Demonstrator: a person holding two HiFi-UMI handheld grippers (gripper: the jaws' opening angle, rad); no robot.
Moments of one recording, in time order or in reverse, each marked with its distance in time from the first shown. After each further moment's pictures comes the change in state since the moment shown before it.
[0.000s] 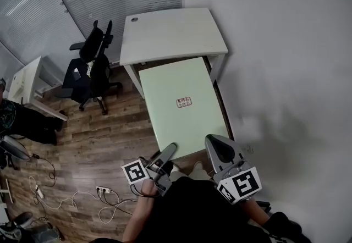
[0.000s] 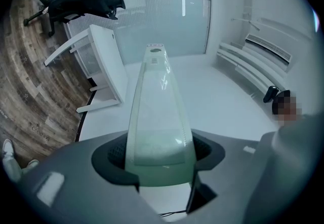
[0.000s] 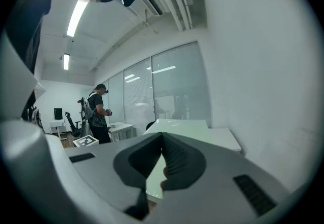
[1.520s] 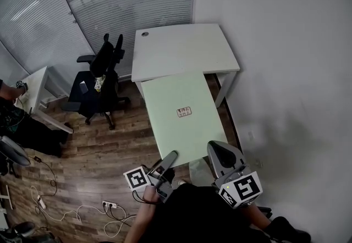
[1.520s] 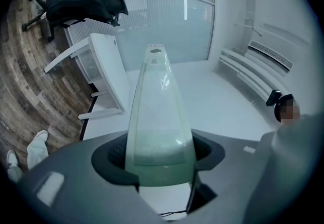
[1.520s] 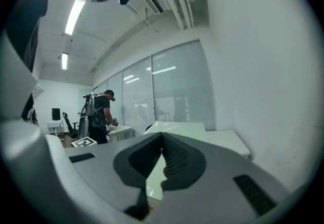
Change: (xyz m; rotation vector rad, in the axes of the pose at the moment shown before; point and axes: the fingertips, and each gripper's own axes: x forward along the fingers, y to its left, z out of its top) left arm -0.034 0.018 0.051 0.004 -0.012 -0.009; right arm 0.046 0.031 0.001 0.000 -0.045 -0.017
